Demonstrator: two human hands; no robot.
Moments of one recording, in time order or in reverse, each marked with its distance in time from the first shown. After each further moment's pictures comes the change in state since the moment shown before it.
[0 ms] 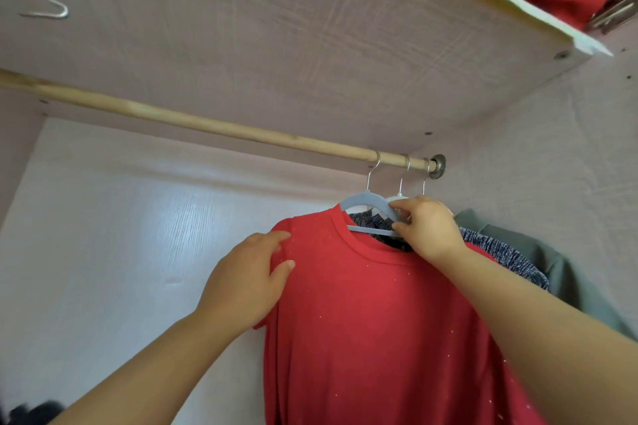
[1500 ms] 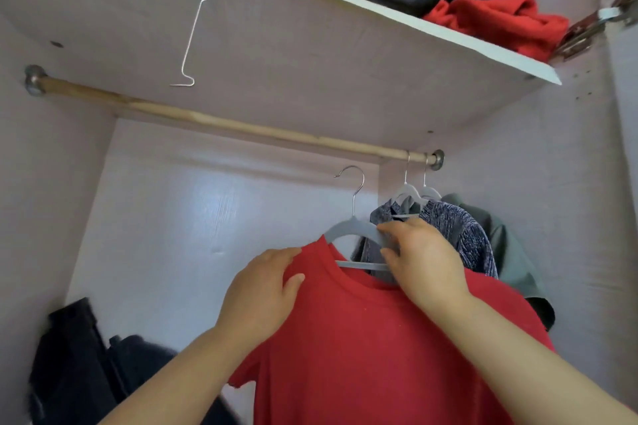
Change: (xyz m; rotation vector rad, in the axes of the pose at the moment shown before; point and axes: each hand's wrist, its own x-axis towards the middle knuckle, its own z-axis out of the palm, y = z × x) left_hand -0.088 0.025 -0.051 0.035 -0.047 -0.042; right_hand -0.136 -0.089 -0.071 0.001 0.004 -0.049
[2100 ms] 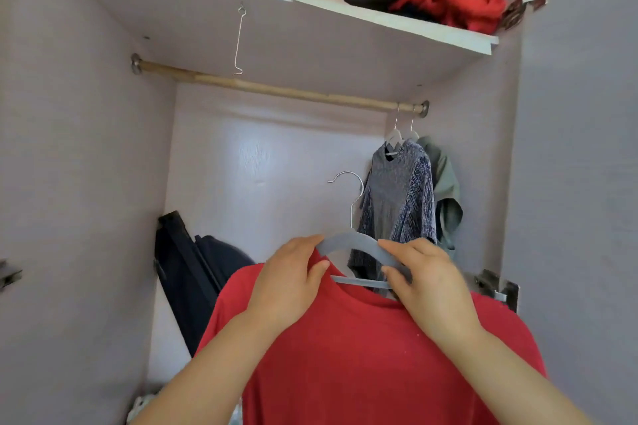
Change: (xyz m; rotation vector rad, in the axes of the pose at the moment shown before) left_hand -0.180 0.144 -0.089 -0.016 -0.132 -0.058; right_hand -0.210 -0.008 -0.126 0.267 -0.042 -0.121
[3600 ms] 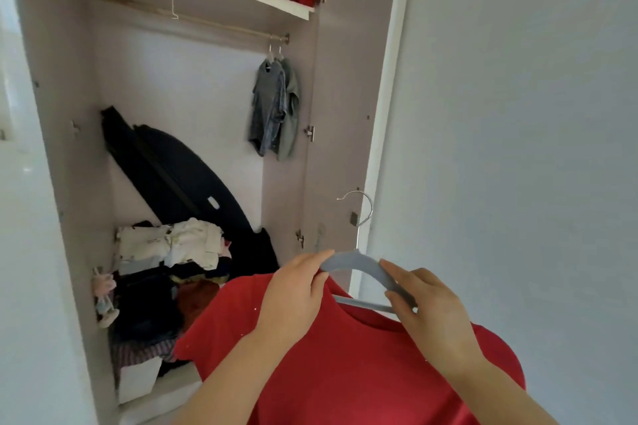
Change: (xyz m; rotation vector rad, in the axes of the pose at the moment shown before) left_hand -0.504 0.369 -0.285 -0.376 -0.334 0.029; right_hand -0.461 -0.348 -0.508 -0.163 -0.265 0.481
